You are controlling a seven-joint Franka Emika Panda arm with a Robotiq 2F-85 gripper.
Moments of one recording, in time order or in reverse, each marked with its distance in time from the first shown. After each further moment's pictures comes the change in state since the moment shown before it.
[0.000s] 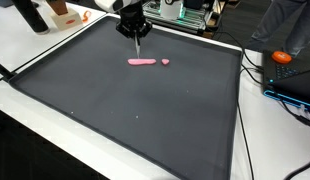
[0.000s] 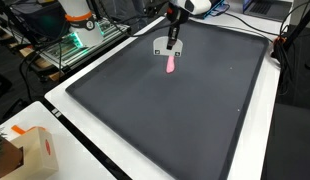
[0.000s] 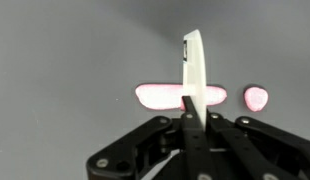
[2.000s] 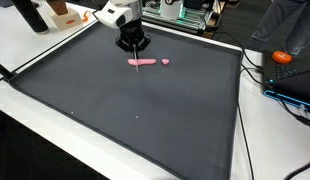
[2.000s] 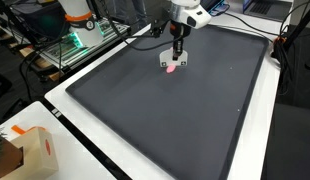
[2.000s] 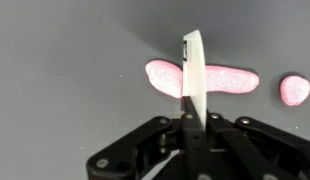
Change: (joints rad) arm -0.010 0.092 0.009 -0.021 -0.015 0.228 -0.072
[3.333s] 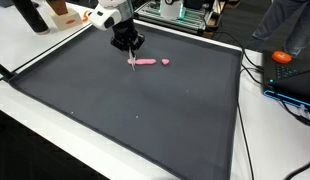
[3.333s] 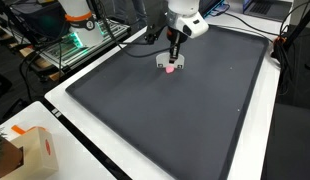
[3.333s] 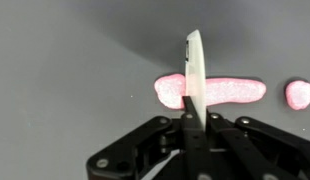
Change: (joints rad) arm -0.053 0.026 -0.001 0.041 0.068 -0.081 -0.035
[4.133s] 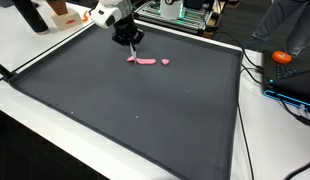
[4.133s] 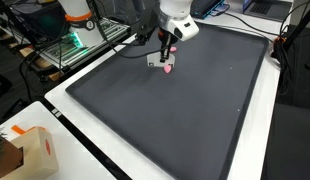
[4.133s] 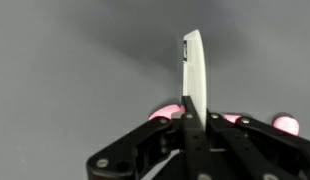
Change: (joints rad) arm -0.021 -0.035 -0.006 -0.044 -0.001 -0.073 -0.055
